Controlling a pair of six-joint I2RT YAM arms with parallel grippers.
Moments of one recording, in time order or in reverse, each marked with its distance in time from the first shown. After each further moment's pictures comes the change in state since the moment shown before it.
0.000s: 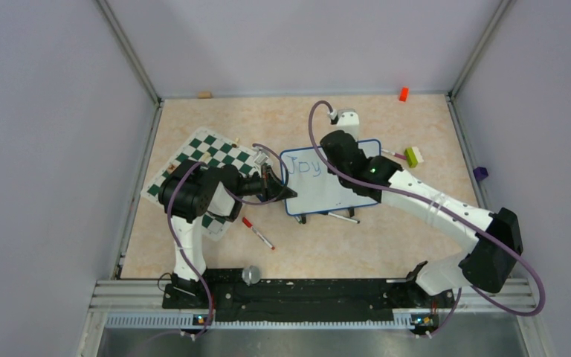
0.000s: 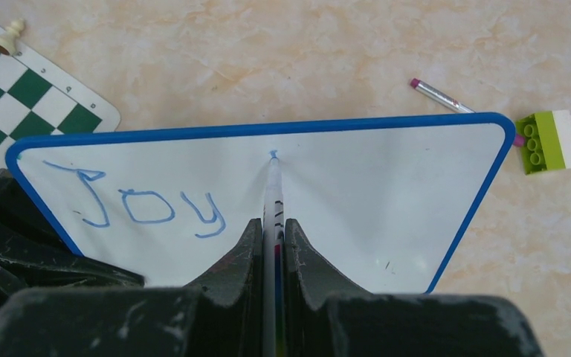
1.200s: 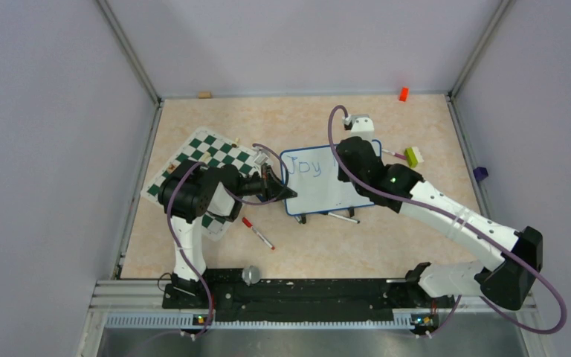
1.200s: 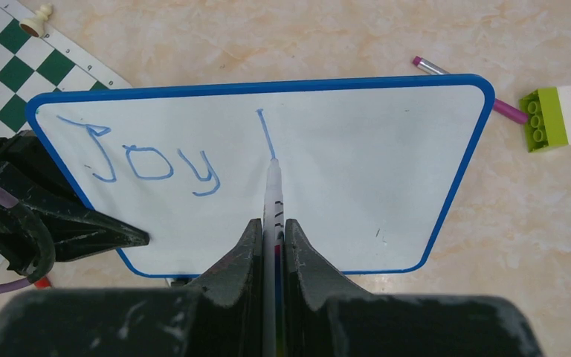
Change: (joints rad) left arm 0.000 -0.004 -0.001 -0.006 0.000 0.005; right arm 0.000 -0.152 -0.079 -0.066 -0.061 0.033
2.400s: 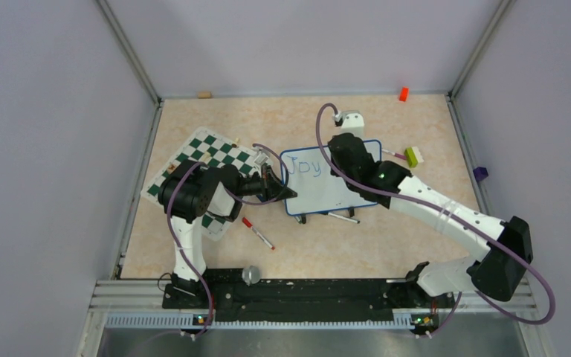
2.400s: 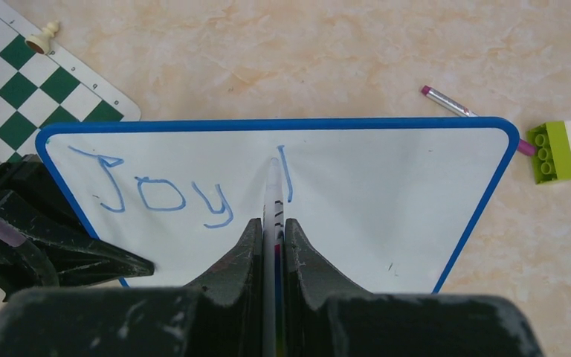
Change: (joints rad) left arm 0.000 0.000 0.000 0.001 0.001 0.001; right arm 0.000 0.071 0.009 0.106 0.016 -0.057
